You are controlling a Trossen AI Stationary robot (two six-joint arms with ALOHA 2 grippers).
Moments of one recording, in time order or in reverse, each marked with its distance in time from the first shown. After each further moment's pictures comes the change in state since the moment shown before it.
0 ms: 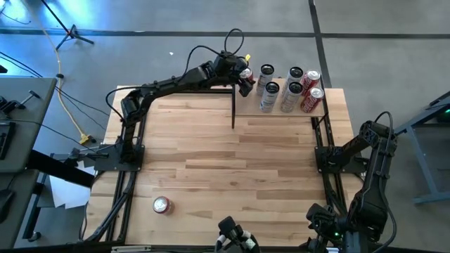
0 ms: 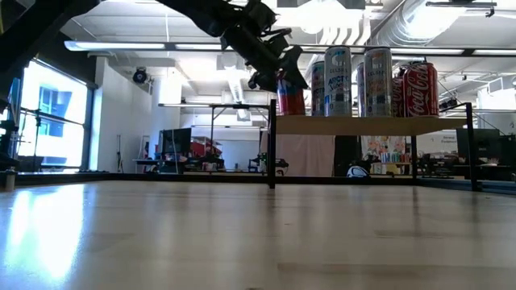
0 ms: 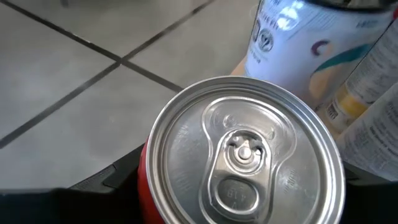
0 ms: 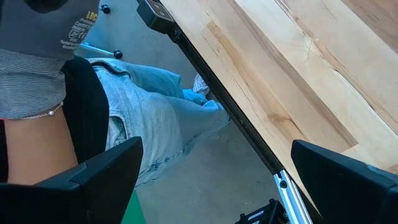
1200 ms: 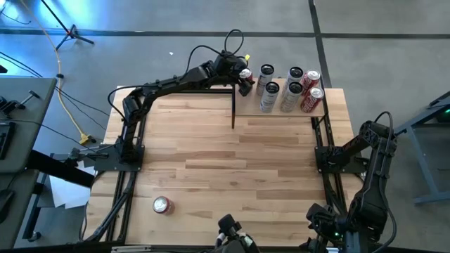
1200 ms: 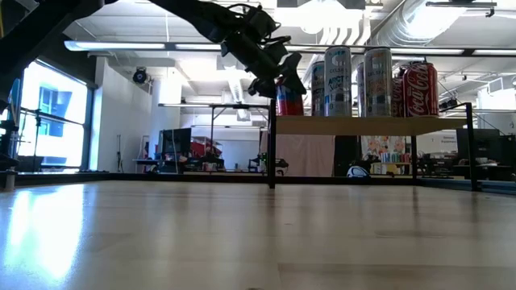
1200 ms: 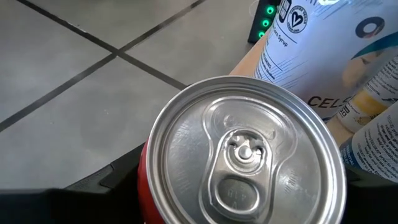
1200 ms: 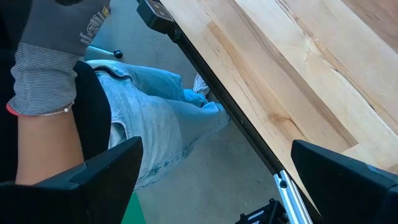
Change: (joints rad) left arm 0.018 0.028 0.001 -0.005 0.031 -0.032; right arm 0.000 0.000 0.000 0.000 0.000 0.000
